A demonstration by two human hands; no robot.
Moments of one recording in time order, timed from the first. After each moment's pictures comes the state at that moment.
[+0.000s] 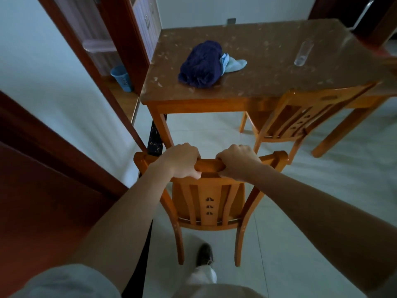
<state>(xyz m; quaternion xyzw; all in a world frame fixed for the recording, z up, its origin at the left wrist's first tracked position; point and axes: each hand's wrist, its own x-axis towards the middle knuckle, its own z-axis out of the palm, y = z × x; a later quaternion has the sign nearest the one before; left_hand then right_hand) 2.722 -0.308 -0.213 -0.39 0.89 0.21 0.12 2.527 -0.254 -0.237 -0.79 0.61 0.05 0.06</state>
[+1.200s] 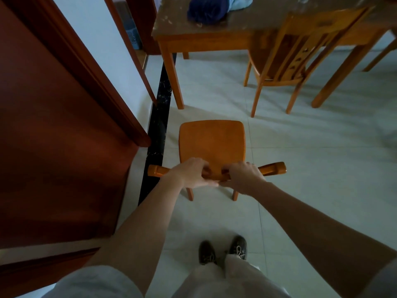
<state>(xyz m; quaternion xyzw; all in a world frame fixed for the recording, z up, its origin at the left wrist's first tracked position) 2.810 0.081 -0.316 -0.45 0.81 0.35 0.11 2.621 0.143 -0.319 -0.71 0.66 0.03 0.24</state>
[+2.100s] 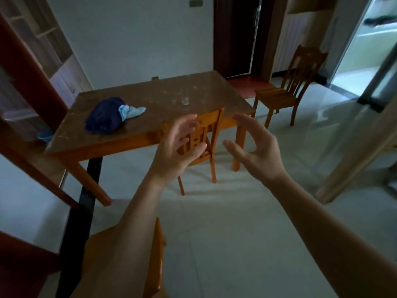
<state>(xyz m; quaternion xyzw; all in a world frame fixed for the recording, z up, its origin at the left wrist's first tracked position) 2.330 -0.043 -0.096 -0.21 0.77 0.46 -0.38 2.135 0.082 -0.091 -0.55 0.61 -0.57 0.09</state>
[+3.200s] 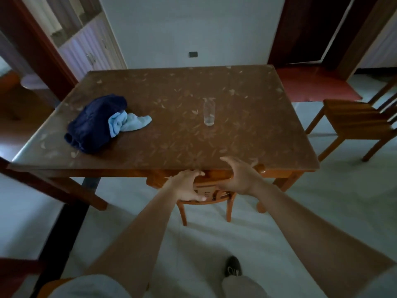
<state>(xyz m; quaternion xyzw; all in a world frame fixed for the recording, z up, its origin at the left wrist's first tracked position) 2.085 -0.516 -0.278 -0.50 0.81 0.29 0.10 1.861 -0.467 -0.263 -0.68 0.66 -0.11 0.29</state>
